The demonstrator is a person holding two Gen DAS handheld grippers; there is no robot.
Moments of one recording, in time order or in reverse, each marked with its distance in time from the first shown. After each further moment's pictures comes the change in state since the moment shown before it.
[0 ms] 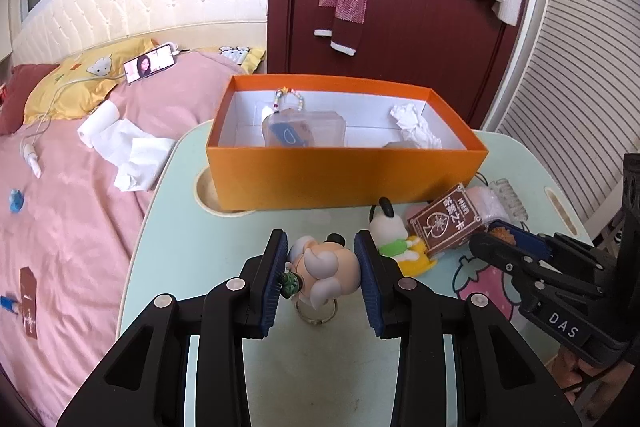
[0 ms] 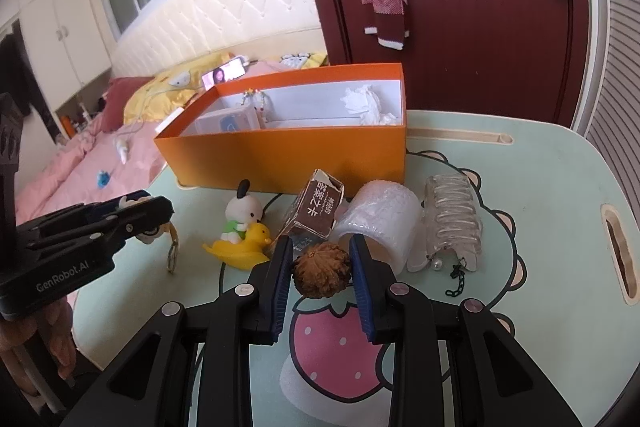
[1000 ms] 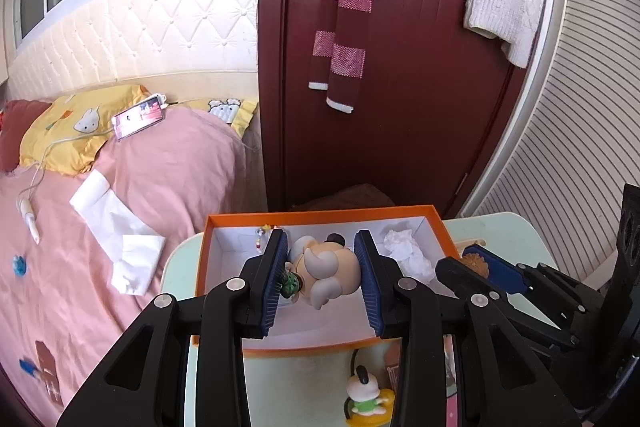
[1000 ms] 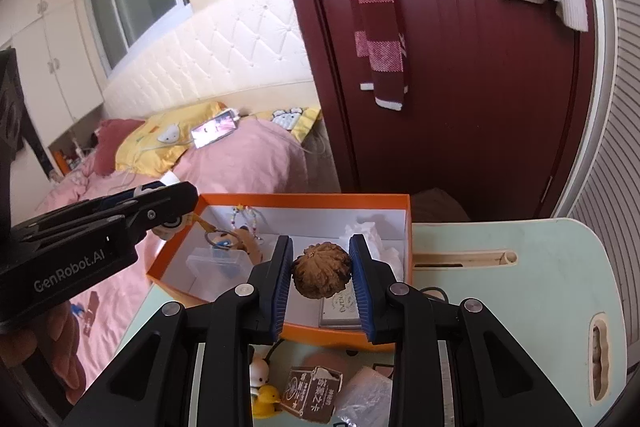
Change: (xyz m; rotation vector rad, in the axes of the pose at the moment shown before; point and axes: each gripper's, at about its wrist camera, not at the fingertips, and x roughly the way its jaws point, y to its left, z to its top) left arm 0.027 -0.017 0.116 0.008 -0.038 0.015; right arm 0.019 -0.002 0.109 0.036 -0.091 -0.025
